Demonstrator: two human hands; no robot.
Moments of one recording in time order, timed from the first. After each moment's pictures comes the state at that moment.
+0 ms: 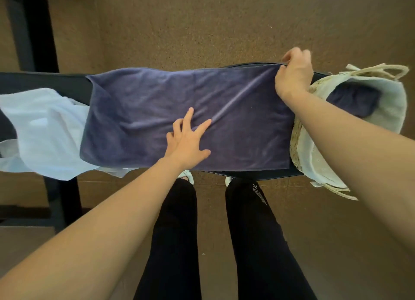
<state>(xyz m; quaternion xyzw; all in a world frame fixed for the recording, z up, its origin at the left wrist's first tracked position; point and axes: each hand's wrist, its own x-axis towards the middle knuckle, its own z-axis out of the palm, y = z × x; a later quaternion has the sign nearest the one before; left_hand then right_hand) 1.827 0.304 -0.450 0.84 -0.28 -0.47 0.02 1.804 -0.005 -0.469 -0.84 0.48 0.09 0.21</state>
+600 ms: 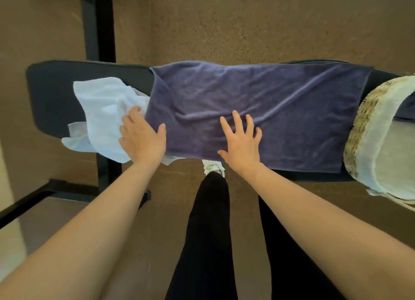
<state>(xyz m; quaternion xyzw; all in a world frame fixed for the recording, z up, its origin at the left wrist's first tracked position) 1.917 0.457 -0.401 0.97 0.07 -0.22 0.01 1.775 0.278 -0.464 -0.90 0.18 0.34 0.20</state>
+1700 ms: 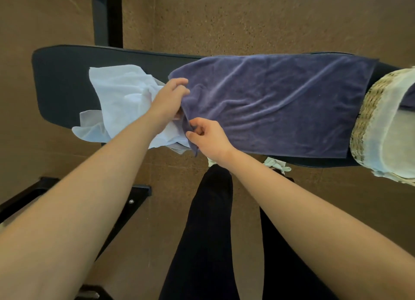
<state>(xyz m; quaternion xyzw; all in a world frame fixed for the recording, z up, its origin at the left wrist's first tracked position) 1.981 0.467 -0.399 0.79 0.12 -0.47 0.37 1.843 0.380 -0.392 -0.66 0.31 0.27 0.63</state>
